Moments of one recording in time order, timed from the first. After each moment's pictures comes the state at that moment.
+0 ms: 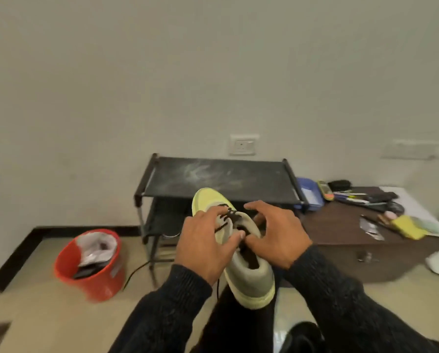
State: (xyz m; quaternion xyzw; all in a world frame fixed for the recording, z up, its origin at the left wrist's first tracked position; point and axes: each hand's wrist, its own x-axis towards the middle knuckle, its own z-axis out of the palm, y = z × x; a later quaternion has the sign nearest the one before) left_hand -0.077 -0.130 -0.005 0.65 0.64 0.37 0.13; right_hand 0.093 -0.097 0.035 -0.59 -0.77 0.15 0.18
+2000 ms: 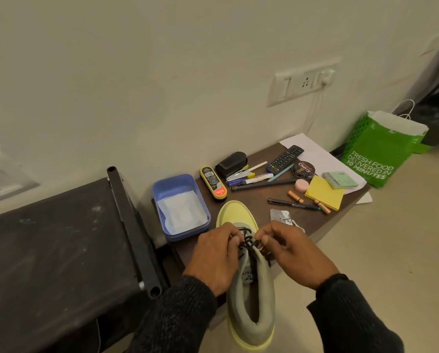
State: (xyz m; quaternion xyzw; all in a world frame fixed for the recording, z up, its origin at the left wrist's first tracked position) left_hand 0.306 0.193 -0.159 0.80 0.43 0.19 0.36; right_hand 0.487 0.121 -0.160 -0.71 -0.54 0.33 0.31
